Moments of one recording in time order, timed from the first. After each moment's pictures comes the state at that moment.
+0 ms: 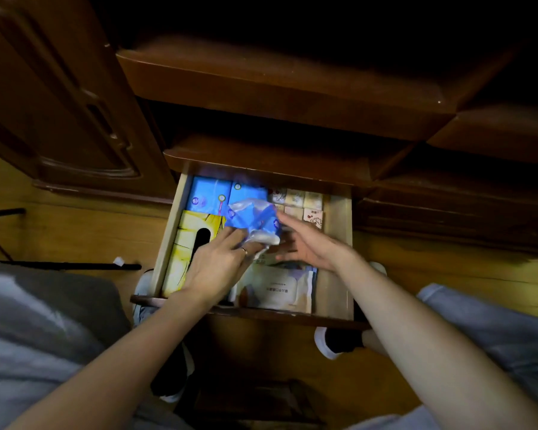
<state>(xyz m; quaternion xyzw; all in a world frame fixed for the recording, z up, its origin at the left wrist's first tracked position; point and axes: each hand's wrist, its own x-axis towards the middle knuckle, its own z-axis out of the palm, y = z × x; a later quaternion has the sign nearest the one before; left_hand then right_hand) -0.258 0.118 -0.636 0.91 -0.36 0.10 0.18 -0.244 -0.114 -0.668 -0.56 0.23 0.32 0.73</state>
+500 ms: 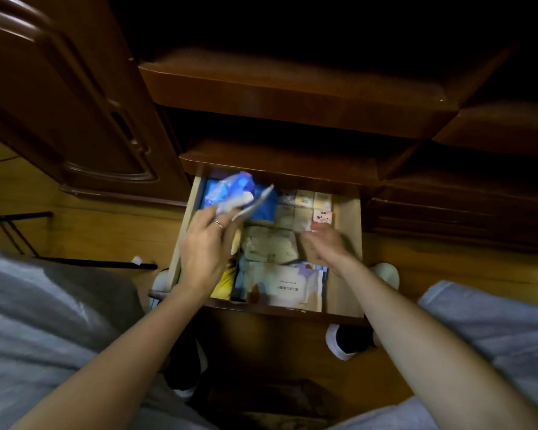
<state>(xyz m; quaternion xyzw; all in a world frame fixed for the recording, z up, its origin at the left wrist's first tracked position) -0.247 0.138 -0.631 0.93 -0.15 0.17 0.29 -0.270 -0.122 -0.680 -0.79 0.32 0.19 0.48</state>
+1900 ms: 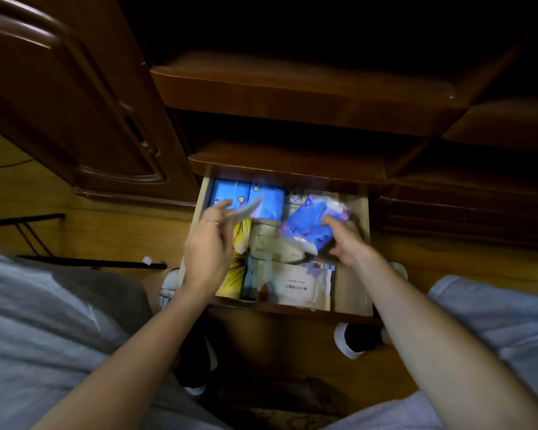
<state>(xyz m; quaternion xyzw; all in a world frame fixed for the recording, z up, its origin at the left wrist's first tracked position) -0.248 0.149 -0.629 0.93 -0.10 0.11 0.34 -0.251 -0.122 -0.675 -0.59 0.47 0.11 0.65</state>
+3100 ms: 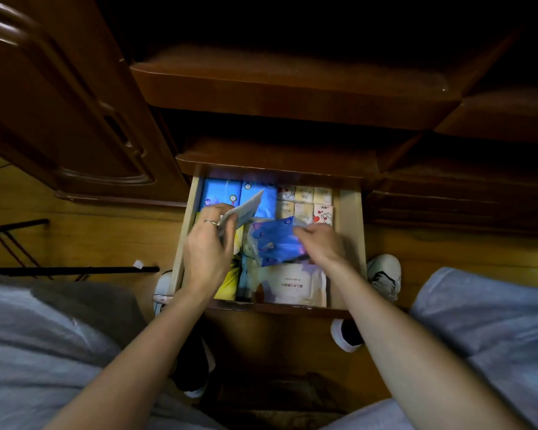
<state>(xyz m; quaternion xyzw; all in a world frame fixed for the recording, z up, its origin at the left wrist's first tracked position) -0.246 0.137 -0.631 0.91 -0.08 0.09 0.41 -0.268 -0.090 -0.674 -0.81 0.34 0.20 0.43</state>
